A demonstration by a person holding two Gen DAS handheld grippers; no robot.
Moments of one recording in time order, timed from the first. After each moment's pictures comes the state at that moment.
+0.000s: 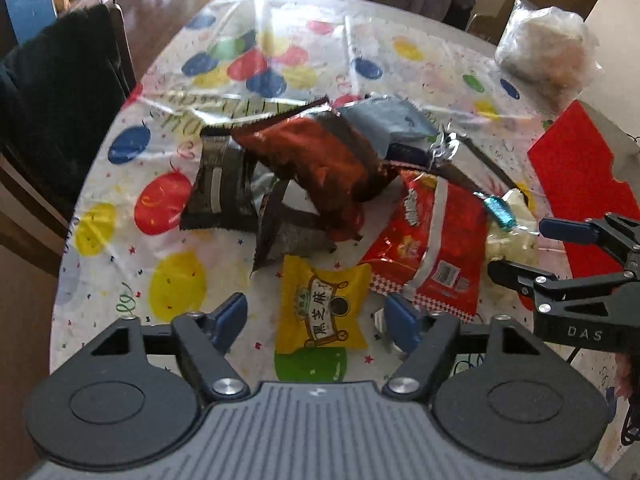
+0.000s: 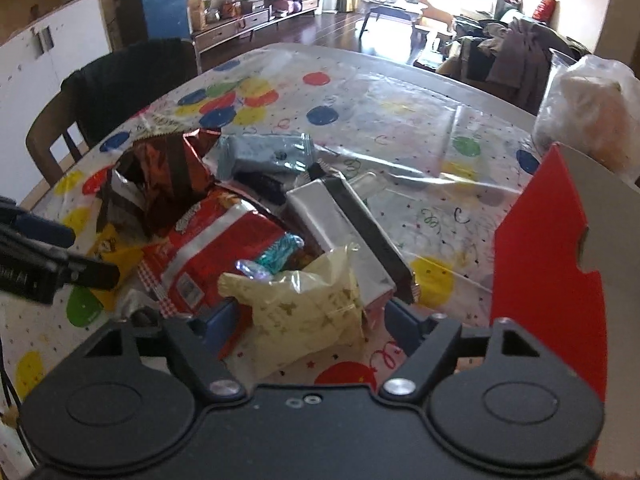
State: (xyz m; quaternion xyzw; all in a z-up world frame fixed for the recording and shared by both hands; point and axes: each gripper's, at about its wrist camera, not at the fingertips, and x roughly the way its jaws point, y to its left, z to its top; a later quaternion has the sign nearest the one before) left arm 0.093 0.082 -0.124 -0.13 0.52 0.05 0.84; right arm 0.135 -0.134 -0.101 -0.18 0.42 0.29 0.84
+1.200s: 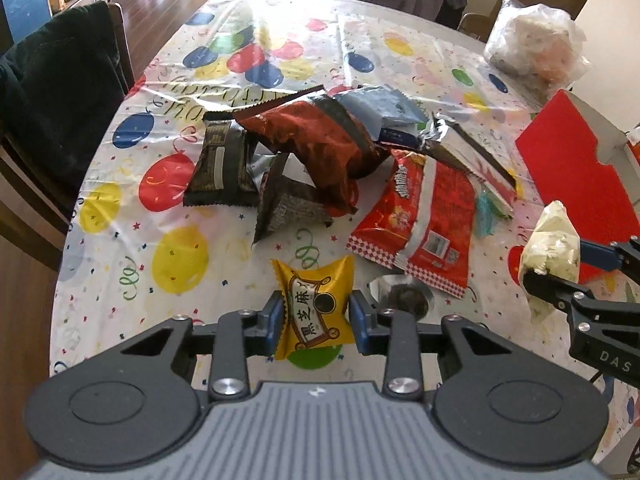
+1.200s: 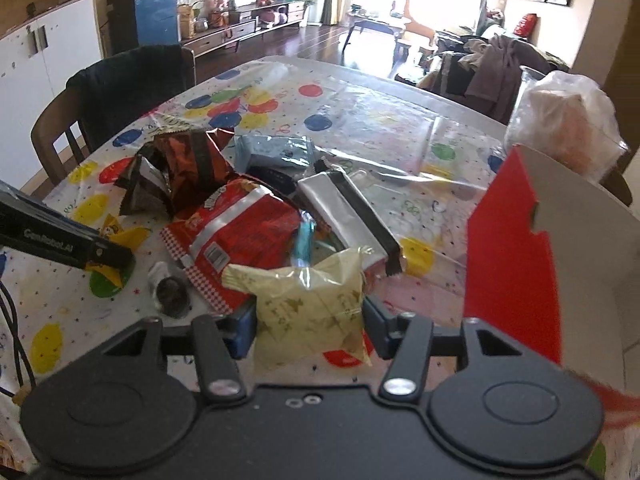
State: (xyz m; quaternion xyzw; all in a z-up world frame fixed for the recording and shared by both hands) left arm 0.066 0.079 -0.118 -0.13 0.51 0.03 0.85; right arm 0.076 -0.148 -0.074 -0.18 0.39 0.25 0.87
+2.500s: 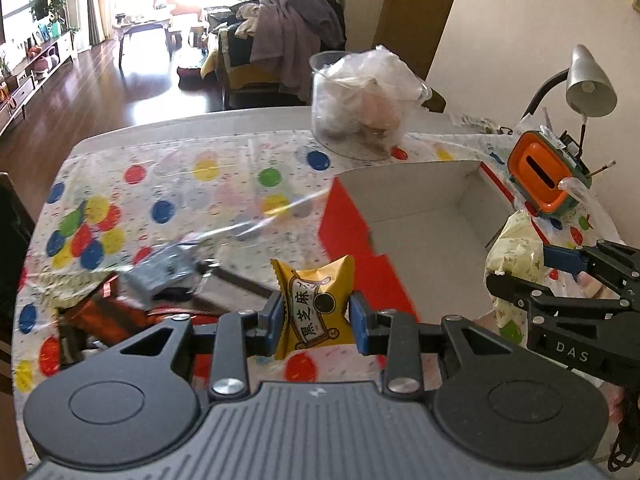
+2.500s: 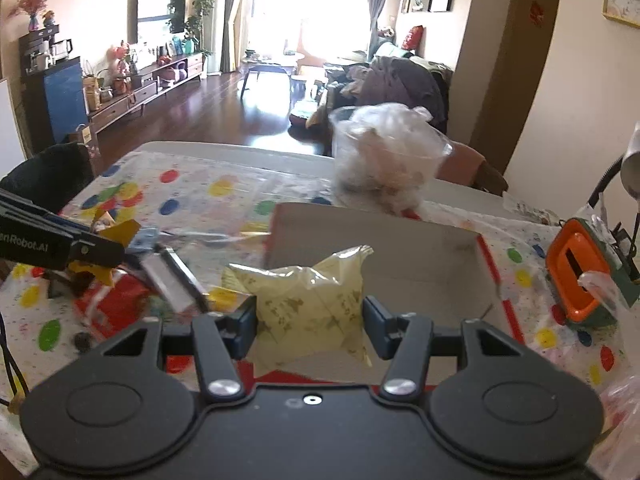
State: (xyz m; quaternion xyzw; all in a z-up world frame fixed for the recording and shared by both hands) left arm 0.135 -0.098 0.015 -0.05 0.44 -0.08 0.89; right arm 0.101 -0.307 0.033 -0.11 0.35 0.13 0.92
